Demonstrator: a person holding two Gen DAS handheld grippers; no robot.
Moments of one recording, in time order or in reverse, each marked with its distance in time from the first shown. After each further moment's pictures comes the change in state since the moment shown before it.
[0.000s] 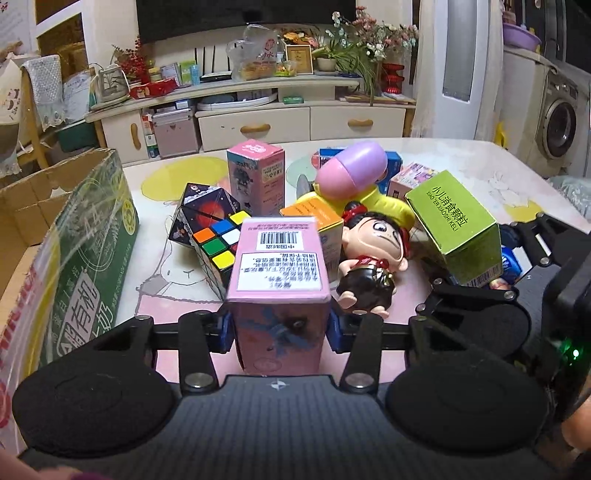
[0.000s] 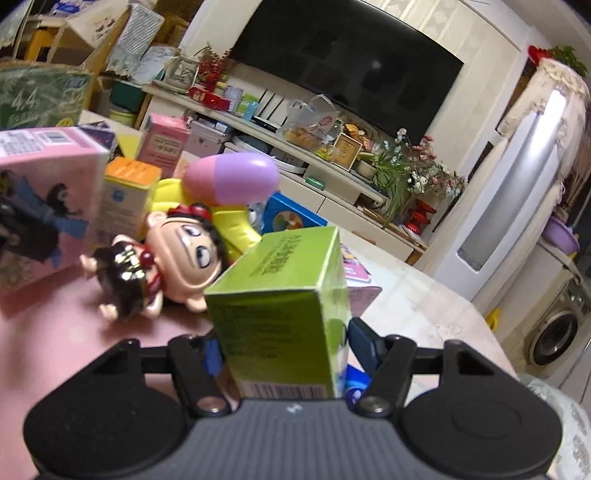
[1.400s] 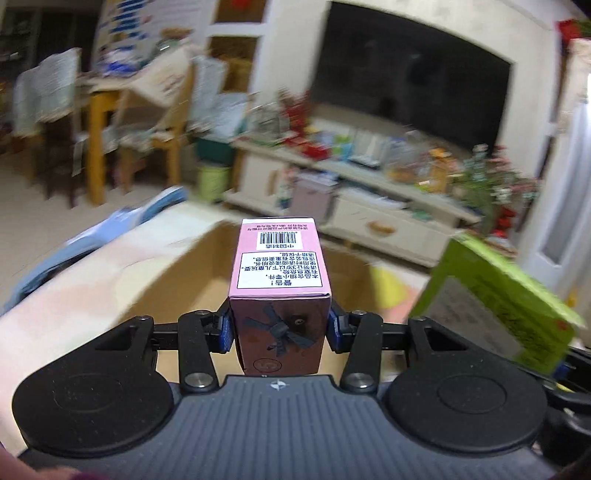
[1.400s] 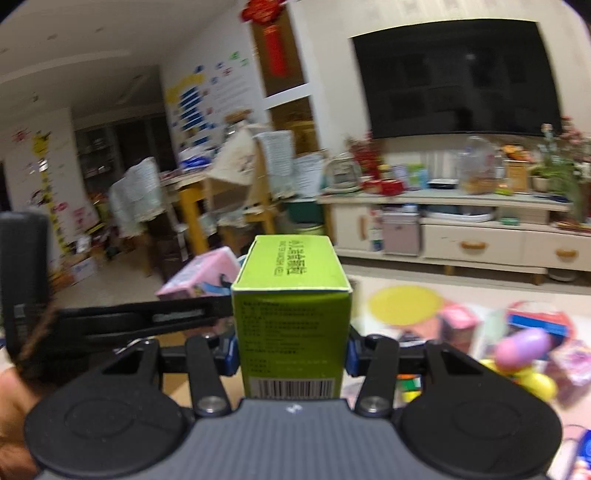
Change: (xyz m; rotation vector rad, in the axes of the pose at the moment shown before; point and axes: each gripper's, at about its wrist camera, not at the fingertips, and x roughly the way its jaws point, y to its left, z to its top) left arm -0.101 0.175 -0.014 -0.447 -0.206 0.250; right arm -0.125 0.065 0.166 0.319 -0.178 0.773
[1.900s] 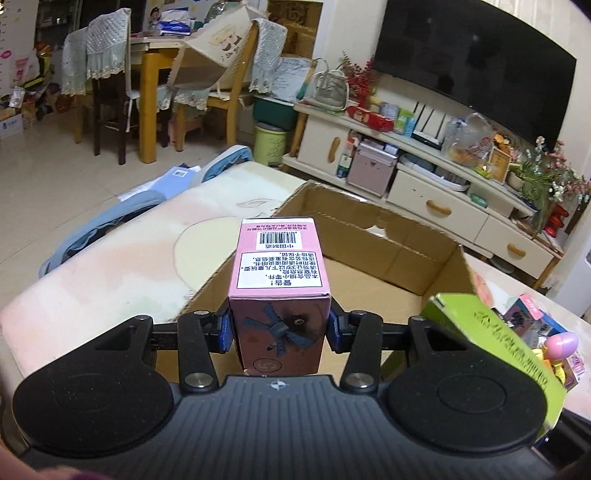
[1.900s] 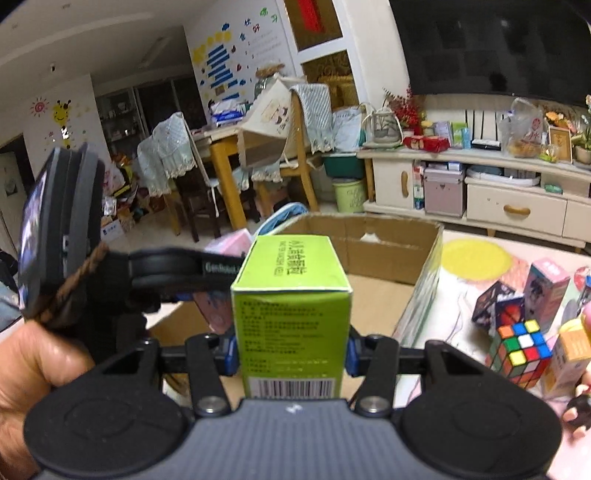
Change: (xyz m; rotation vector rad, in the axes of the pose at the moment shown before) left arm 0.011 0.027 0.014 -0.088 0.118 0.136; right arm 0.046 0.043 -0.027 -0.002 0.141 0.077
